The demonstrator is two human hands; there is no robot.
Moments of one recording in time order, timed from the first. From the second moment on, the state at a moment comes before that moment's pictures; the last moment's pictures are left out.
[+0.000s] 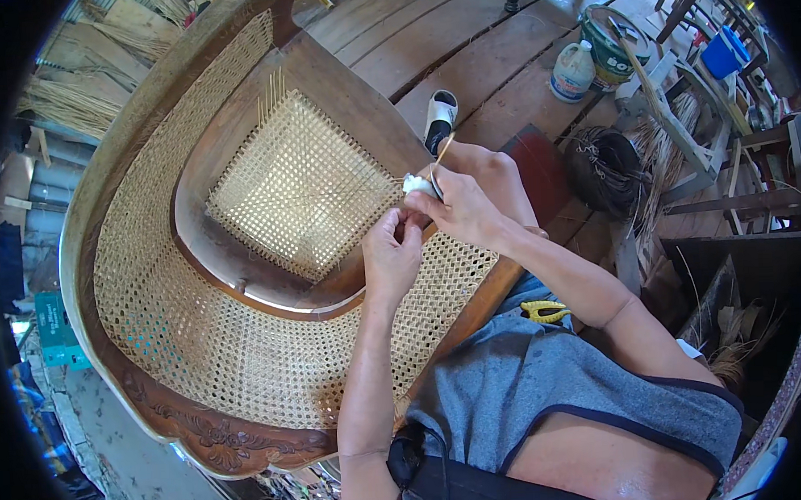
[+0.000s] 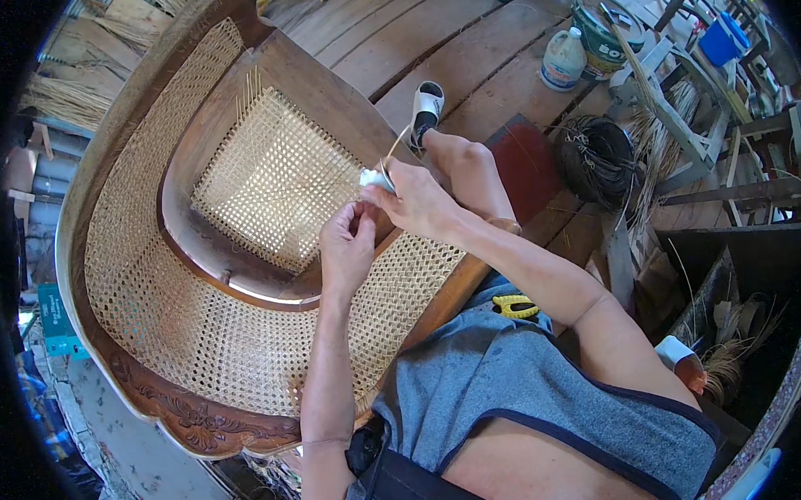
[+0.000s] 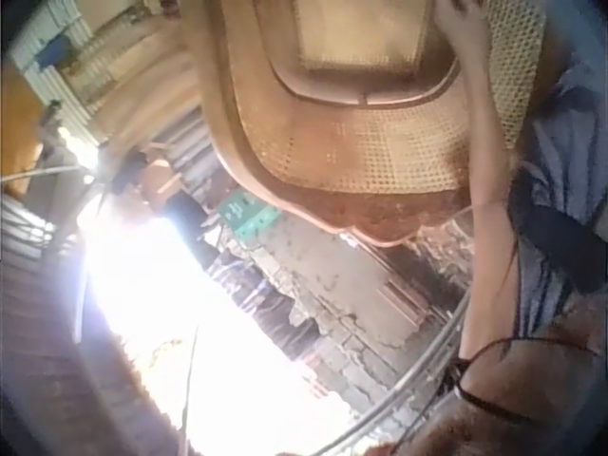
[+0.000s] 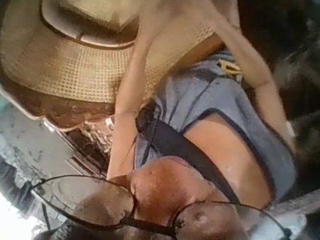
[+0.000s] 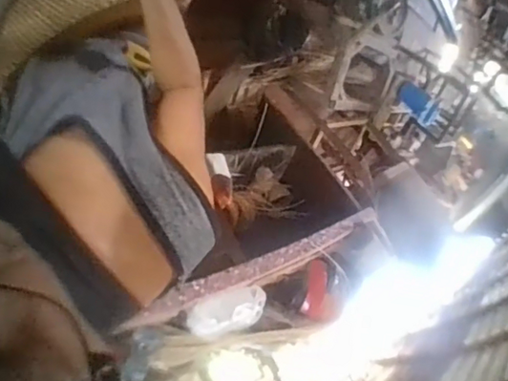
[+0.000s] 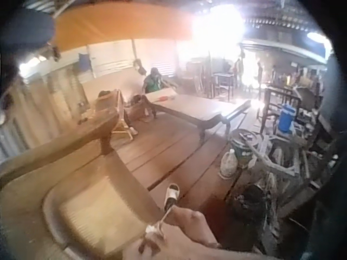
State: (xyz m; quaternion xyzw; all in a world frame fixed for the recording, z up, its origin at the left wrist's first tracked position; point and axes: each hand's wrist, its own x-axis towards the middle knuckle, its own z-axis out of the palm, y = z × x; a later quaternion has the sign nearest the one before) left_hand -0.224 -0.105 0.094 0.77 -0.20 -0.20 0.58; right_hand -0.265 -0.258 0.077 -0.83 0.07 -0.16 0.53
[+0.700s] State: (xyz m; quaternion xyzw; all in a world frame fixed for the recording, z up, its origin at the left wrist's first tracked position) left_hand -0.309 0.033 0.234 0.86 -0.17 -0.21 0.43; right_hand -0.182 -0.357 0.078 -0.85 0.20 -0.24 0.42
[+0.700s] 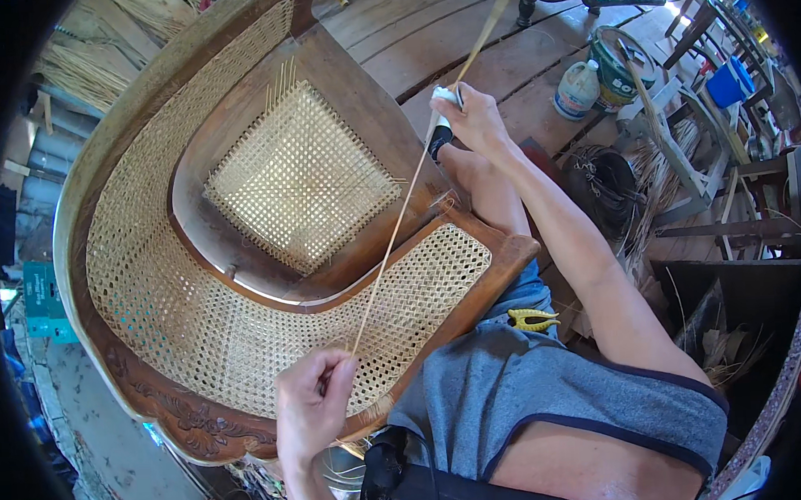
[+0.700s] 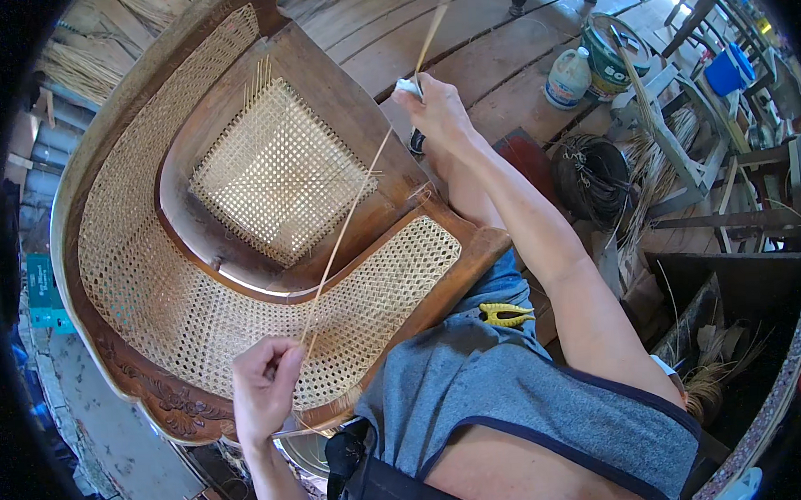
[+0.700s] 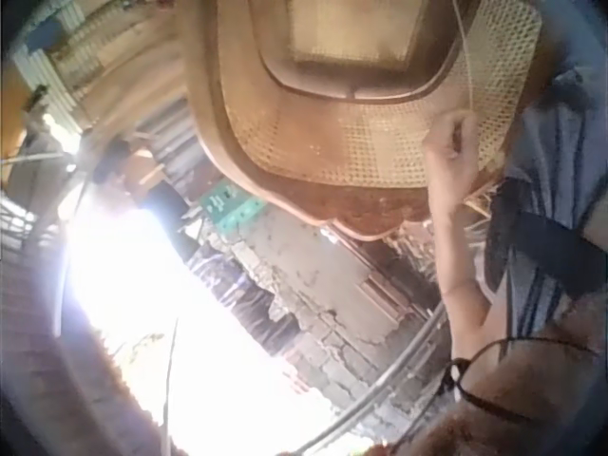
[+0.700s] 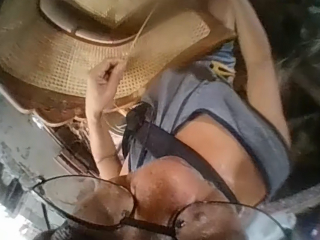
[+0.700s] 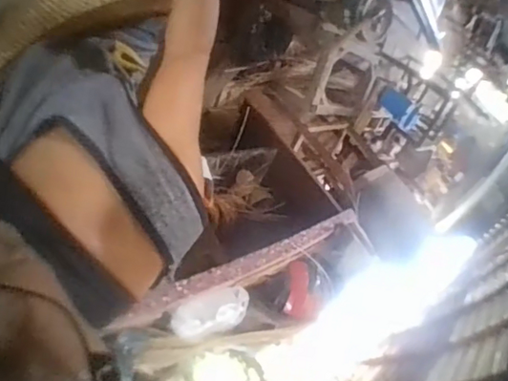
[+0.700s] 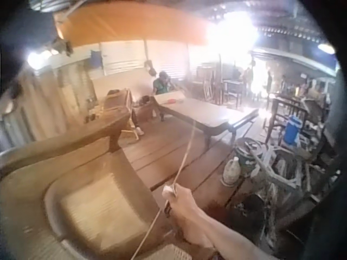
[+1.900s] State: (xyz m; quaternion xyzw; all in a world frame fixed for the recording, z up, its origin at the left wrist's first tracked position) left_hand -0.273 -0.025 0.176 0.78 -0.12 -0.23 0.57; right_hand -0.295 -0.211 0.106 -0.46 0.05 0.22 0.86
